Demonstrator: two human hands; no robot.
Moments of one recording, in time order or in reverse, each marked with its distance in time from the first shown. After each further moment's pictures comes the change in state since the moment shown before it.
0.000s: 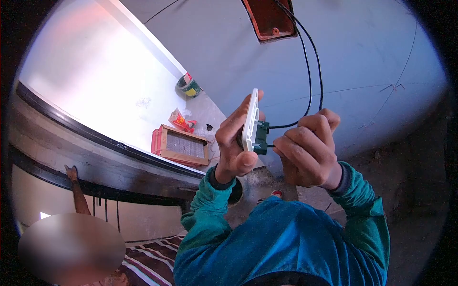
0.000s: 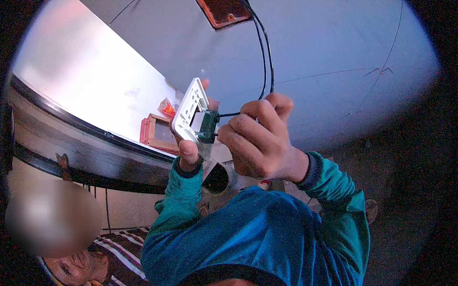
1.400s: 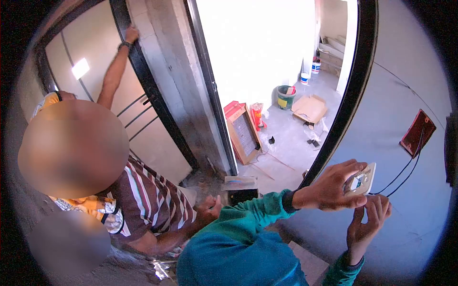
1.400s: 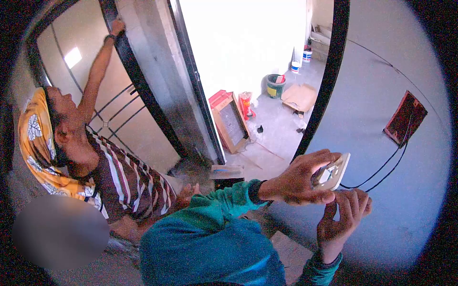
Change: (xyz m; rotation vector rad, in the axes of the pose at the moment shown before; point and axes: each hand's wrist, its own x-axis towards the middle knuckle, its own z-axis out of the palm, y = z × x) left_hand -0.005 0.034 -0.005 0.378 -0.107 -0.247; right_hand 0.004 -0.014 -0.004 -0.034 -0.252 0.229
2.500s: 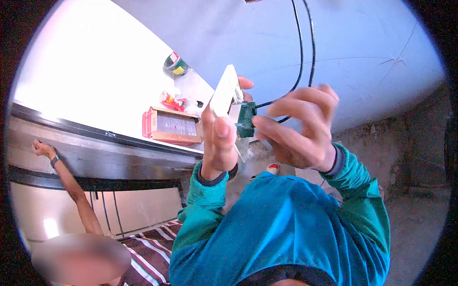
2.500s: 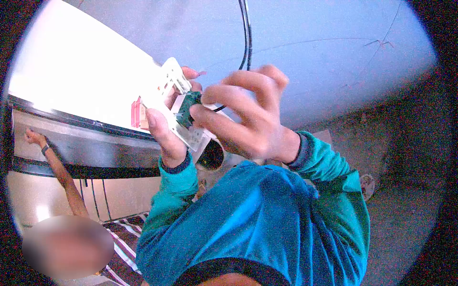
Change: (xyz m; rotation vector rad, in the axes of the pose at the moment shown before) left_hand -0.002 0.015 0.023 -0.328 0.050 -0.244; right_hand -0.016 0.020 0.005 0.043 0.342 -0.149
